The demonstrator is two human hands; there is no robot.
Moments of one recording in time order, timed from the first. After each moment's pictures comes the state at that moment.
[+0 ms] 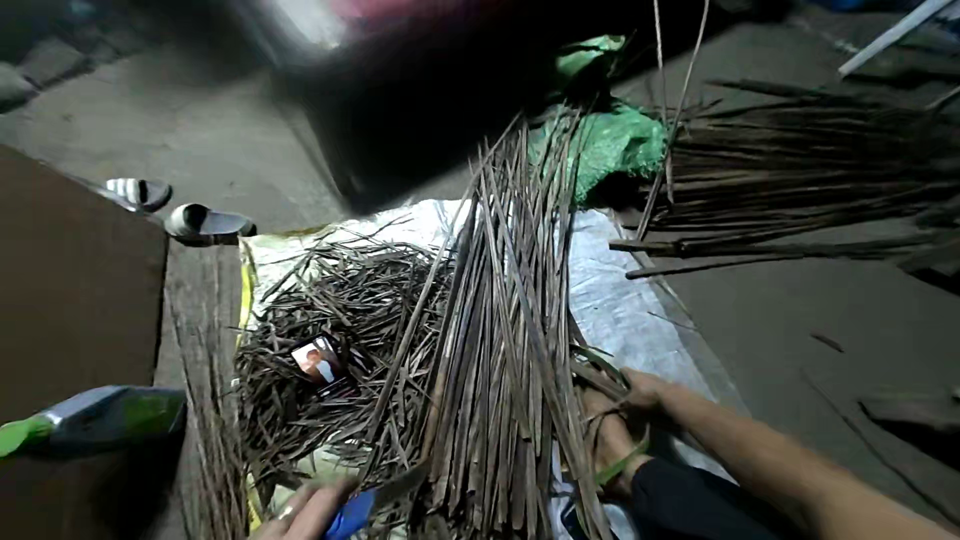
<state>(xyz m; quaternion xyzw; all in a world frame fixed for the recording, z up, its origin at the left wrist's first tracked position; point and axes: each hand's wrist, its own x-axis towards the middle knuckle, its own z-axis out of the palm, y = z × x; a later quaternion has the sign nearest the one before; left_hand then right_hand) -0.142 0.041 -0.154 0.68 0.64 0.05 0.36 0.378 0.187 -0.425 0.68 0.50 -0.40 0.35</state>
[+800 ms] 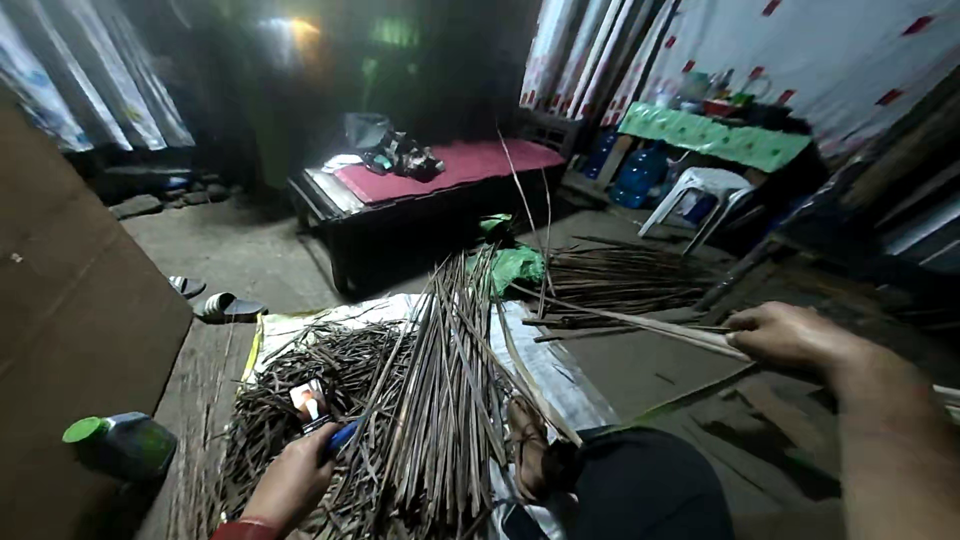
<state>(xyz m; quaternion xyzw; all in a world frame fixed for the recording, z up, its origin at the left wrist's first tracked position) -0.144 -0.029 -0.147 0.65 0.68 0.05 0.33 0.399 0.032 0.057 0.83 0.55 -0.11 0.03</state>
